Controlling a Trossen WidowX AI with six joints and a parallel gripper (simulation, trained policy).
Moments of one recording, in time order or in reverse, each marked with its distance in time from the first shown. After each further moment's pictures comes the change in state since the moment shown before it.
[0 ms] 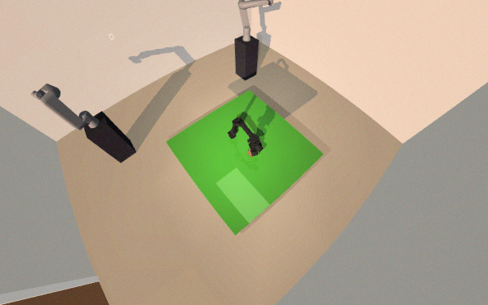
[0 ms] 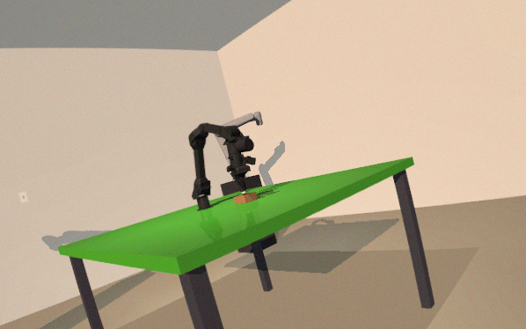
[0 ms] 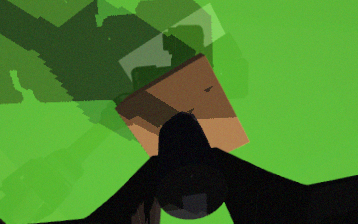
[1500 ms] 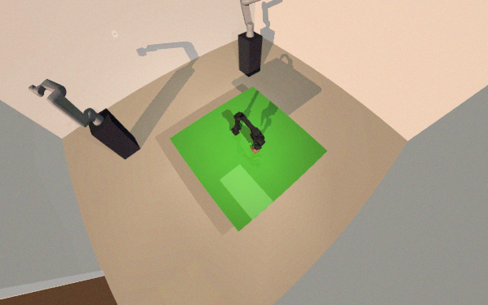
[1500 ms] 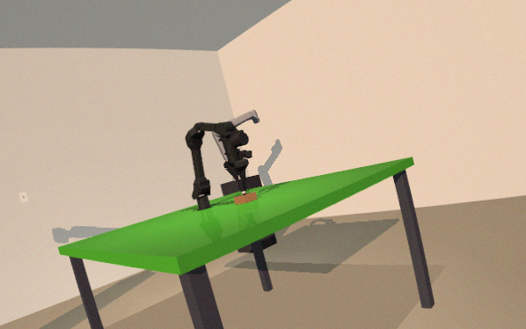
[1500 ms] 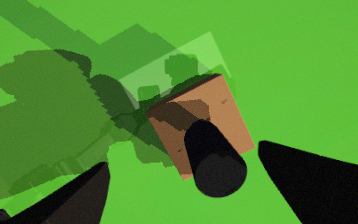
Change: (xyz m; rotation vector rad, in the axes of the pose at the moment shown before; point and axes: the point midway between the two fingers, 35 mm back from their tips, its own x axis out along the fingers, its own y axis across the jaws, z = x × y) arm -0.027 0.019 0.006 -0.068 -0.113 -0.029
